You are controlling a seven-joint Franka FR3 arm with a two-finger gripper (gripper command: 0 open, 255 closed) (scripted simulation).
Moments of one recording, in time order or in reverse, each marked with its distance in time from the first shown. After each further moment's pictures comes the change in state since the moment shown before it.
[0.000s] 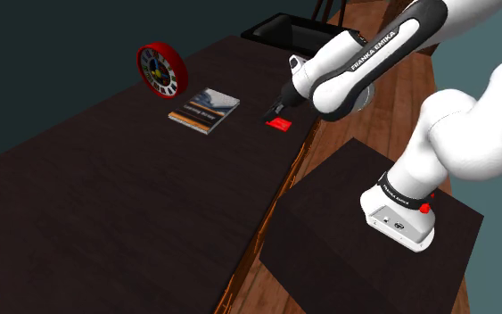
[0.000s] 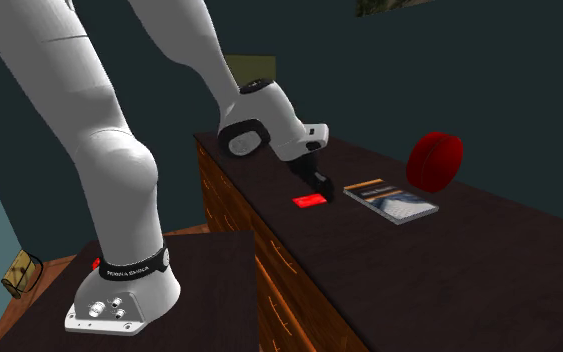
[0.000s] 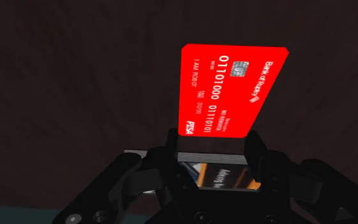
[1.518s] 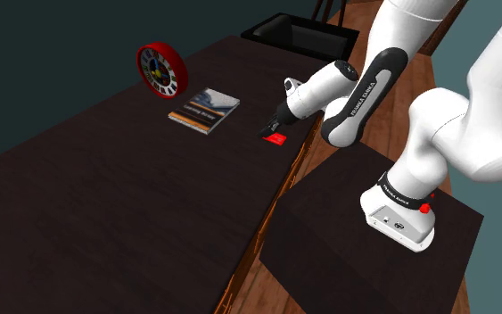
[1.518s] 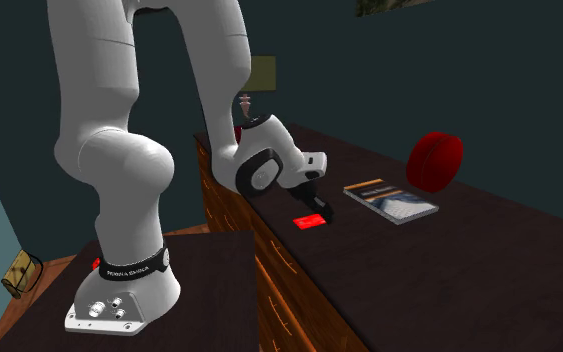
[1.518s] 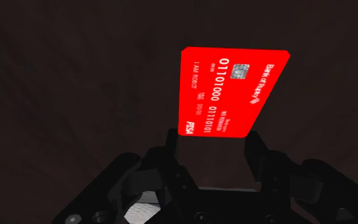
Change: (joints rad) arm 0.354 0.335 -0.557 0.015 -0.770 0.314 0.621
